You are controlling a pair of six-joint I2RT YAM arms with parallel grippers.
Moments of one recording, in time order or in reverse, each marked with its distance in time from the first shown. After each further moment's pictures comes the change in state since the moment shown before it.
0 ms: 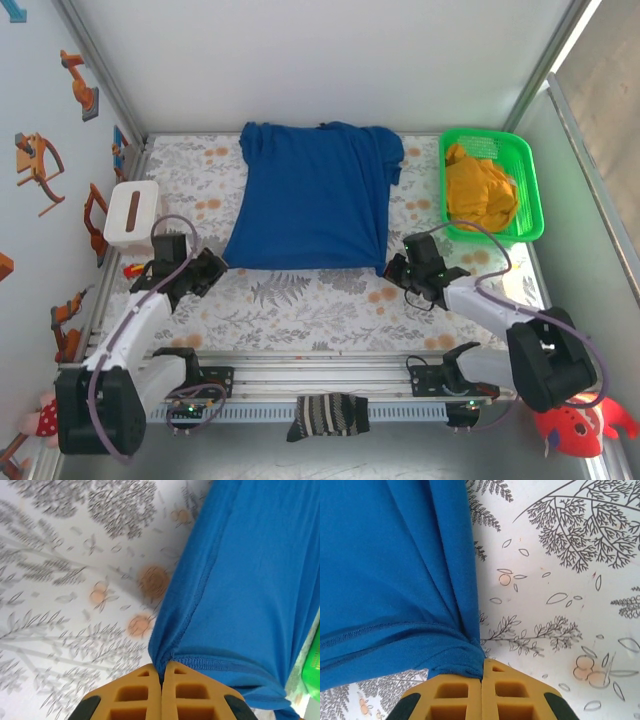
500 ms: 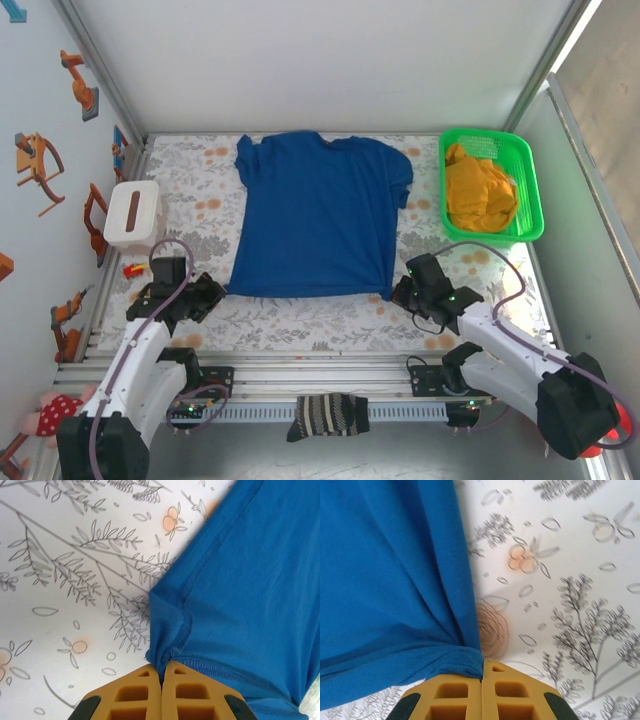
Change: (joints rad) left arm 0.000 -0.218 -0.103 -0.212 -0.018 -0.003; right arm 0.090 -0.267 -0.101 -0.256 0.053 0.107
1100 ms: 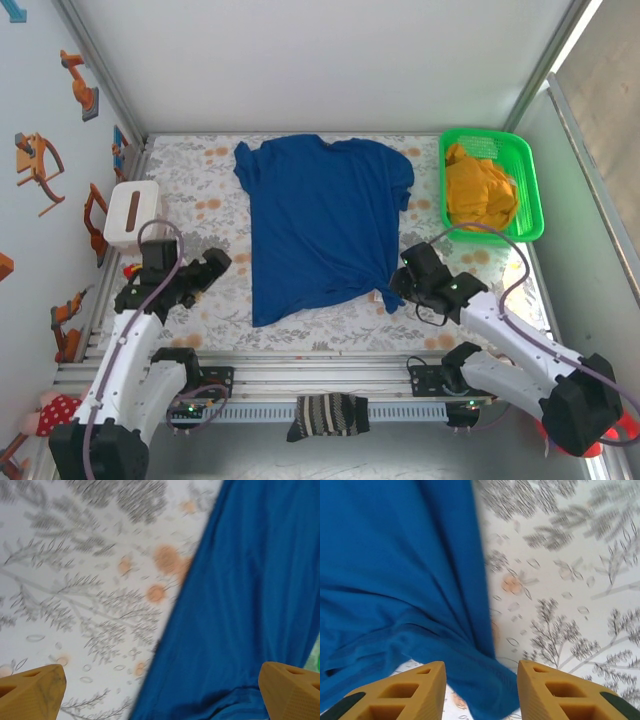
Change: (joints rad) left arm -0.005 0.035 0.221 -0.085 -0.040 0.074; right arm 0.070 0.018 0.212 -0.231 0.159 -0.113
